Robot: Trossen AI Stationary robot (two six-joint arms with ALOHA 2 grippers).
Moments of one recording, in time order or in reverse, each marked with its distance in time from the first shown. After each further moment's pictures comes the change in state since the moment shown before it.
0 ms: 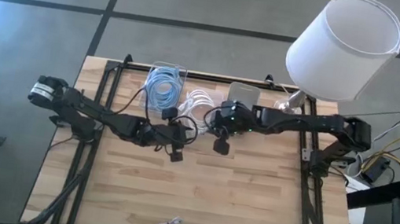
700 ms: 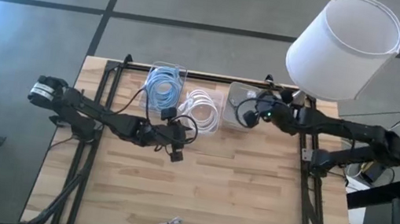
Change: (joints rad) left arm 0.000 0.000 -0.001 -0.015 -0.002 -0.052; right arm -0.125 -0.407 -0.243 -0.205 0.725 0.276
